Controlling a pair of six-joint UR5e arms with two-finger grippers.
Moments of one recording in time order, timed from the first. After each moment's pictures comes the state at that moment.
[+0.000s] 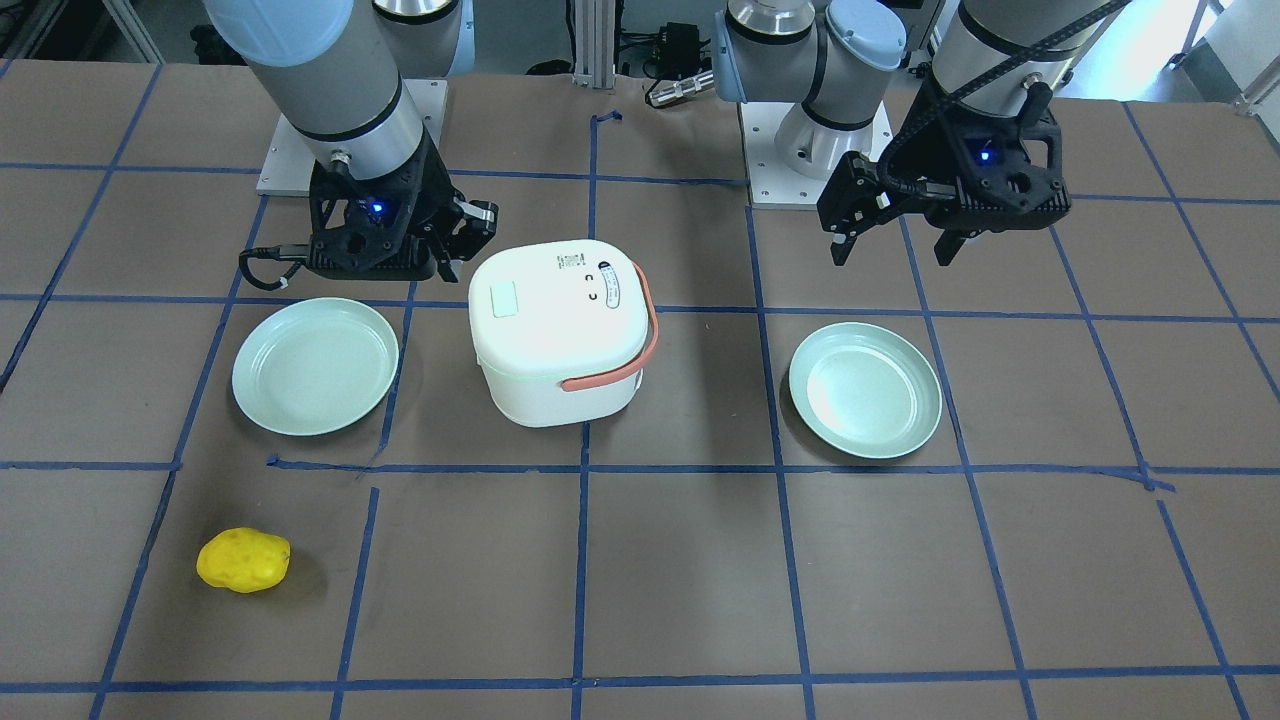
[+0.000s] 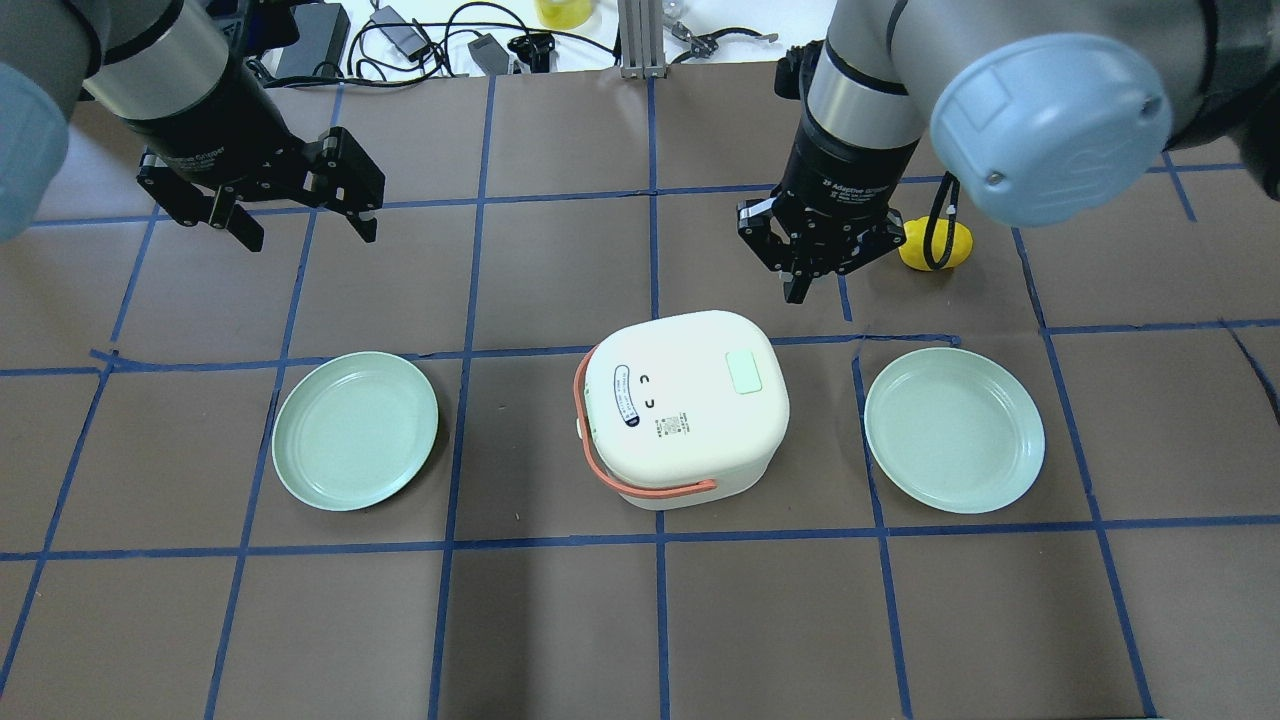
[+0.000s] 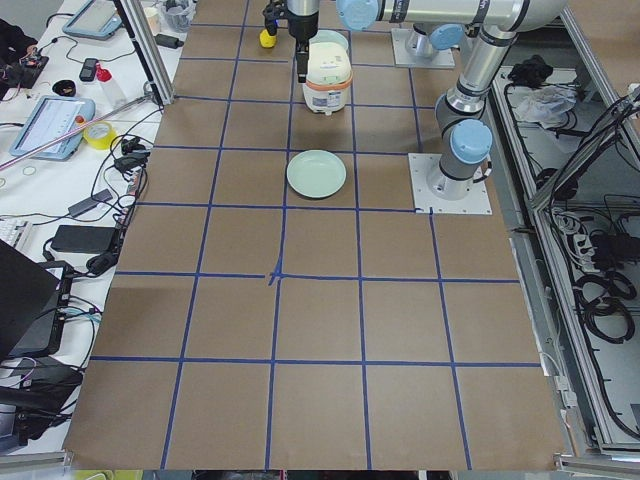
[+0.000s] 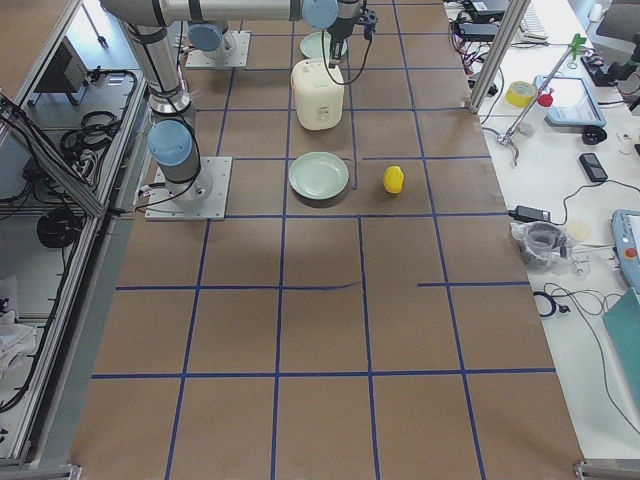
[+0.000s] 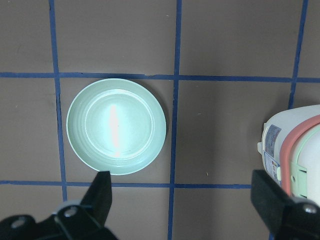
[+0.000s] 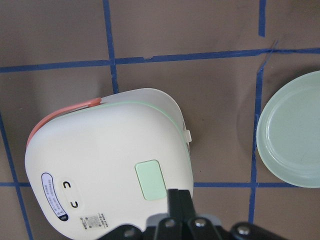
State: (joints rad) left arm -1.53 -1.54 -1.57 -1.56 1.56 0.00; right arm 1.74 -1.48 1.59 -1.58 -1.43 0.21
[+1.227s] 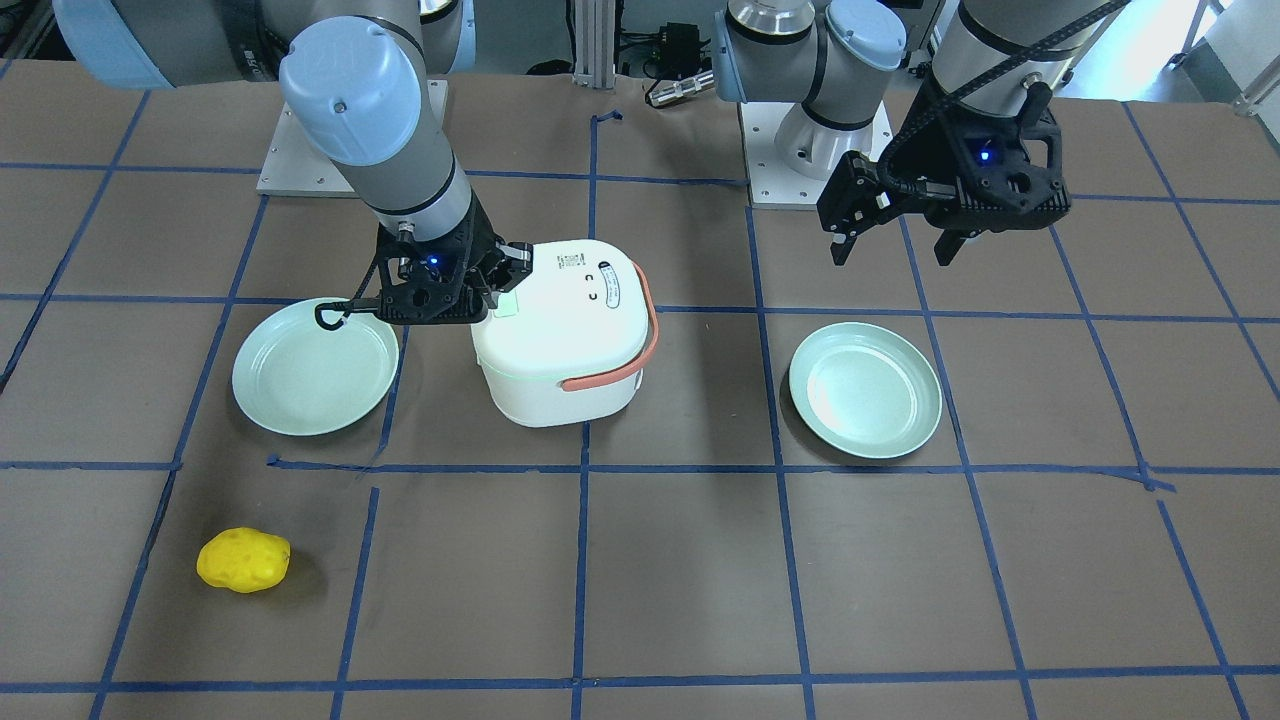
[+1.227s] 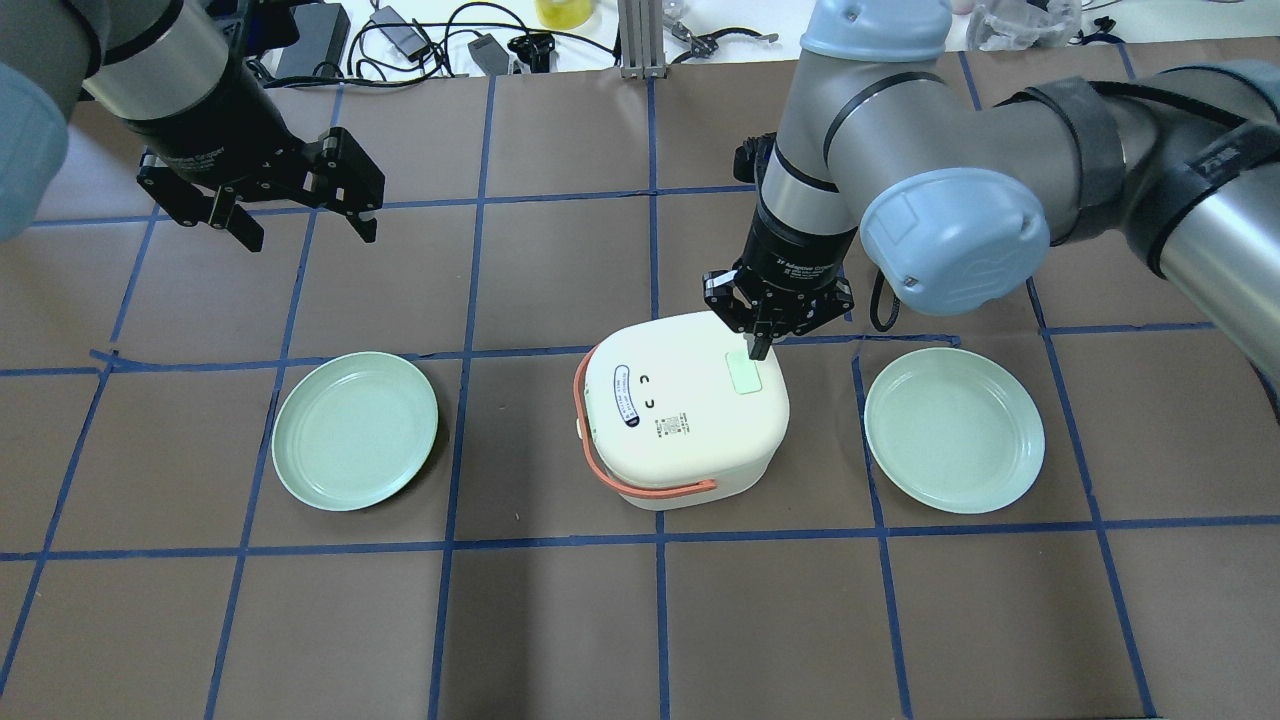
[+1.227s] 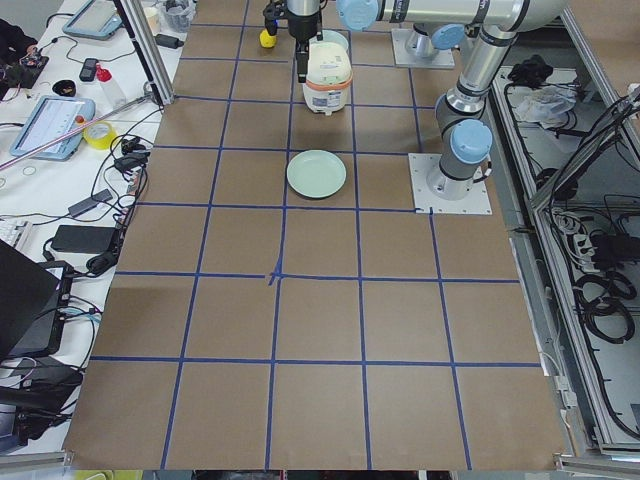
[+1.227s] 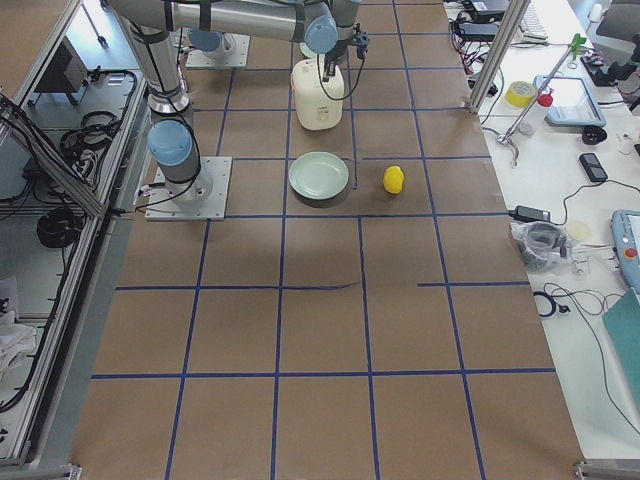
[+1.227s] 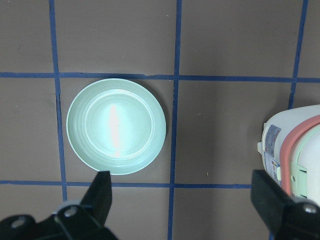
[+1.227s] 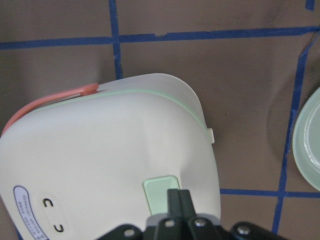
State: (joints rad) left arm -1.53 -1.54 -1.57 -1.56 1.56 0.00; right arm 1.77 -1.45 1.72 -1.70 -1.40 0.21
